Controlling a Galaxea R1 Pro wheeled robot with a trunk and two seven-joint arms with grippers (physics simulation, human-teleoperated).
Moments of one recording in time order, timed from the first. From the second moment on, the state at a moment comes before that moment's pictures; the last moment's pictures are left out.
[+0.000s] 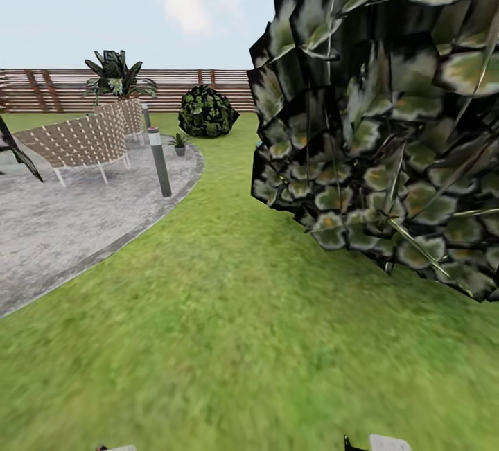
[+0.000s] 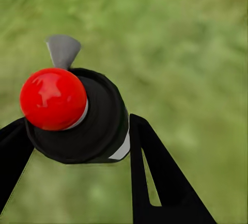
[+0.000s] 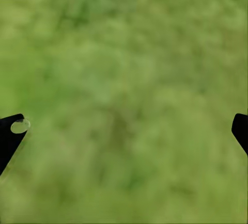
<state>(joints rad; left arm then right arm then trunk) -0.27 0.09 0.21 -0.19 -0.14 -0.44 0.14 -0.38 -0.05 0.21 -0.03 -0.30 -0.53 -0.13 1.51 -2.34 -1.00</state>
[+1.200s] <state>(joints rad) -0.27 0.09 0.21 -0.19 -0.14 -0.44 0.14 -0.38 -0.05 0.21 -0.03 -0.30 -0.53 -0.13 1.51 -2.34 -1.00</state>
